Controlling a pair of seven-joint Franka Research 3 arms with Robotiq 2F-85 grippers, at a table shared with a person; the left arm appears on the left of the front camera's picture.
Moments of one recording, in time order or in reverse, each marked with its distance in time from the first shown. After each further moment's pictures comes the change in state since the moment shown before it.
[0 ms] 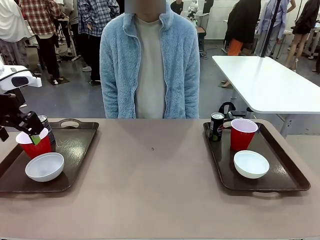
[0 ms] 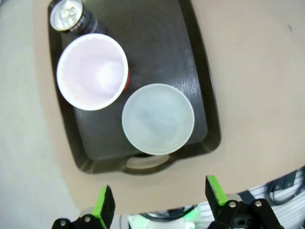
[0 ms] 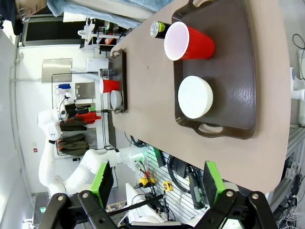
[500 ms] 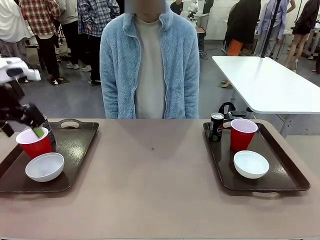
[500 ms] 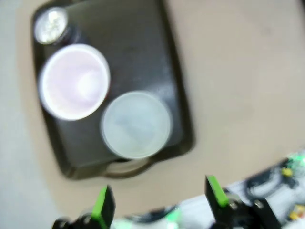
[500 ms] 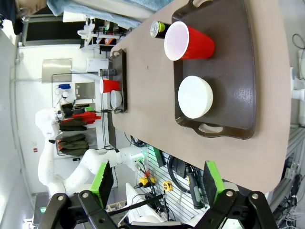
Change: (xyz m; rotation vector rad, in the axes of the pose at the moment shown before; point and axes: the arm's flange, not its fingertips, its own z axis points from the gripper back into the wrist) left arm 0.010 0.011 0.024 -0.189 -0.023 -0.008; right arm 0.000 0.000 0.000 0.000 0.000 0.000
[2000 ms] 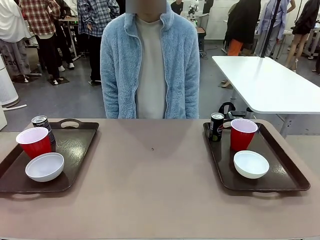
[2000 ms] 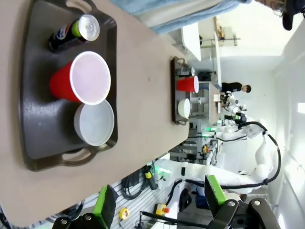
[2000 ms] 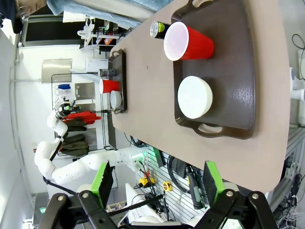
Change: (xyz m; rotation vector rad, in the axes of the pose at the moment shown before) left arm -0.053 0.285 0.033 -0.908 -0.086 0.349; right arm 0.000 0.000 0.001 -0.001 -0.001 0.000
